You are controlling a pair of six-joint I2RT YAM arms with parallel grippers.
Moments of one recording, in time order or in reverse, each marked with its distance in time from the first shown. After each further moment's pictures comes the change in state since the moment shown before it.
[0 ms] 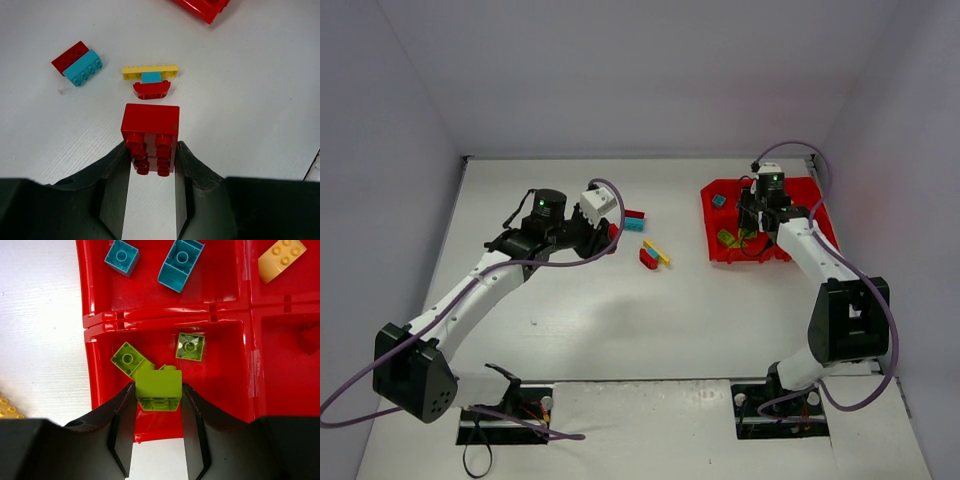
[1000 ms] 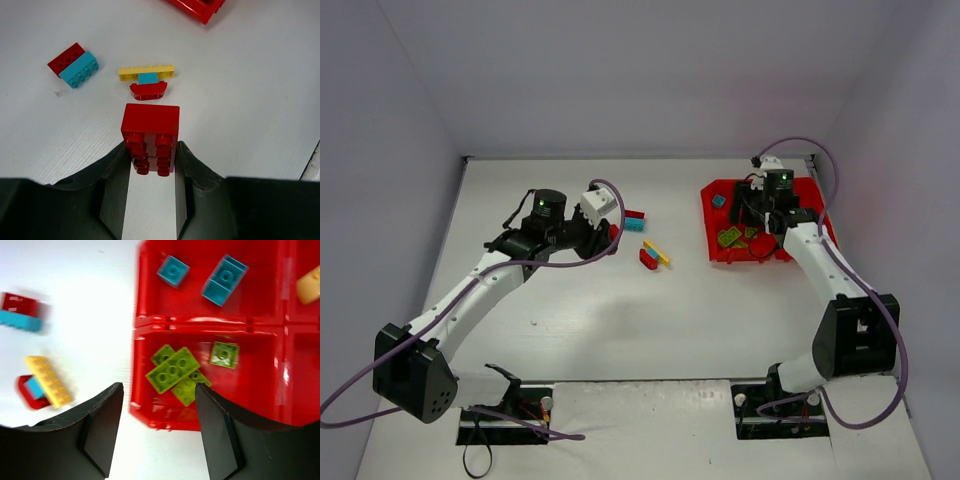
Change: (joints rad) left arm 0.000 0.000 0.000 0.000 0.013 0.001; right arm -0.006 -0.059 0.000 0.002 -0.146 0.003
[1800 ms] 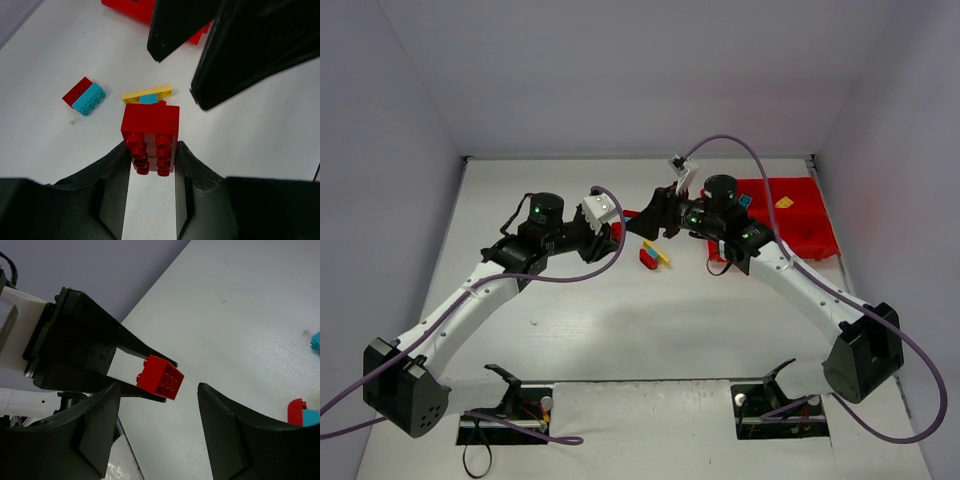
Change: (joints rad) left arm -0.045 -0.077 -0.024 0.063 0.009 0.079; right arm 0.450 -0.110 -0.005 0.369 -0.513 0.369
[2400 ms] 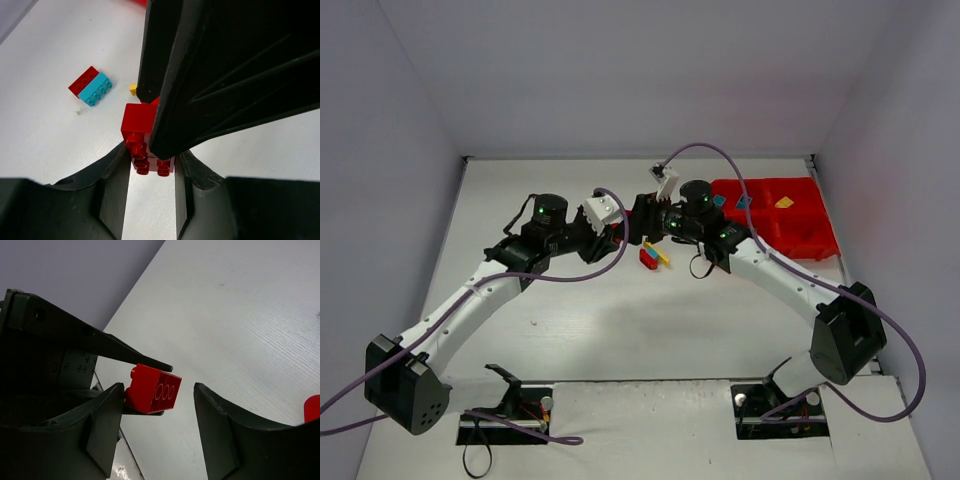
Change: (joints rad) left arm -0.014 0.014 0.000 -0.020 -0.065 0.021; right arm 0.089 0.118 0.013 0.035 0.079 0.047
